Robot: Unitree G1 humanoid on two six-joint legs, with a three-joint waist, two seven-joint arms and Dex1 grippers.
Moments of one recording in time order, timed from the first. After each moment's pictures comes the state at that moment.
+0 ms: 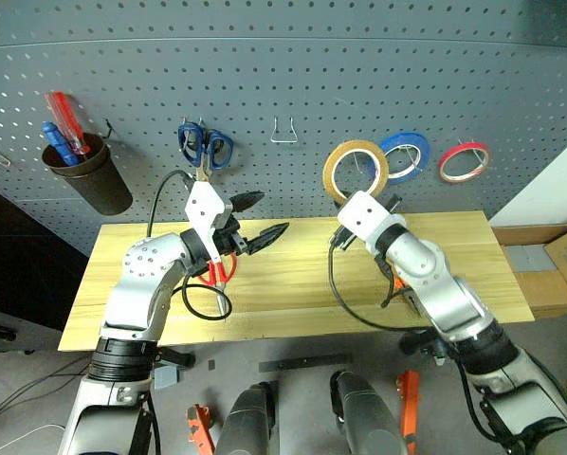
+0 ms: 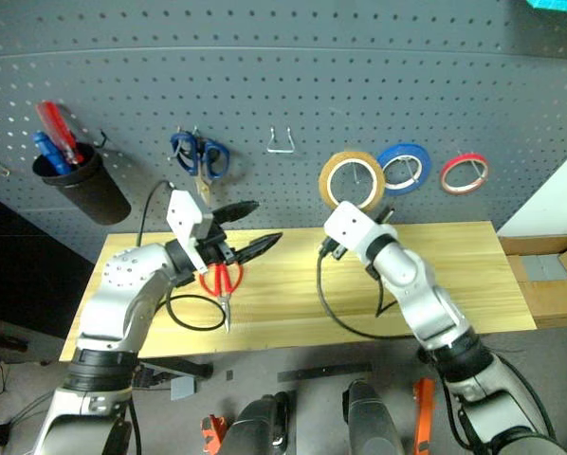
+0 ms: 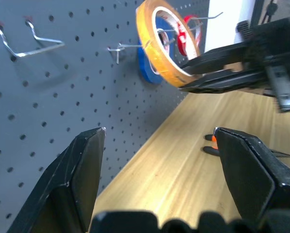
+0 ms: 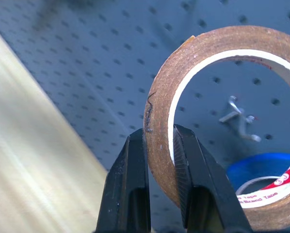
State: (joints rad) left arm -0.45 0.48 0.03 -0.05 -0.33 0.22 -0.83; right arm -0.62 -0.43 0.36 0.03 -0.20 0.22 0.25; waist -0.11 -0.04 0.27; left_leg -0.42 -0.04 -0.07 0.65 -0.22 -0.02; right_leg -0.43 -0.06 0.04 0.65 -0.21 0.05
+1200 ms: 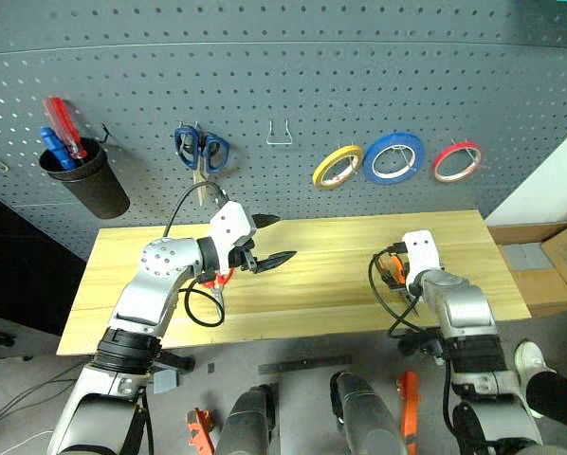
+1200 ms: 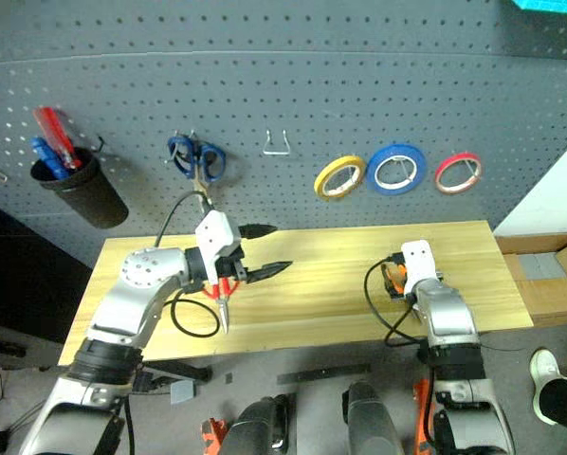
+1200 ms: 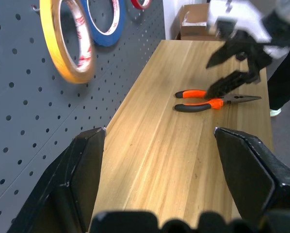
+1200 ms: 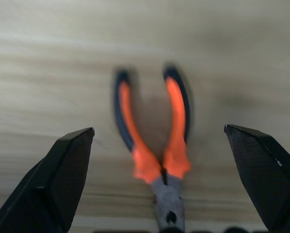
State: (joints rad) left arm -0.48 0.54 -0.11 0.05 -0.21 0.14 -0.95; right arm -0.51 -0.22 -0.09 0.23 -0.06 0.95 0.22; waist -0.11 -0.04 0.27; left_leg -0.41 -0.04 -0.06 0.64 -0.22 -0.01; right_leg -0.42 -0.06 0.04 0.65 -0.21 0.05
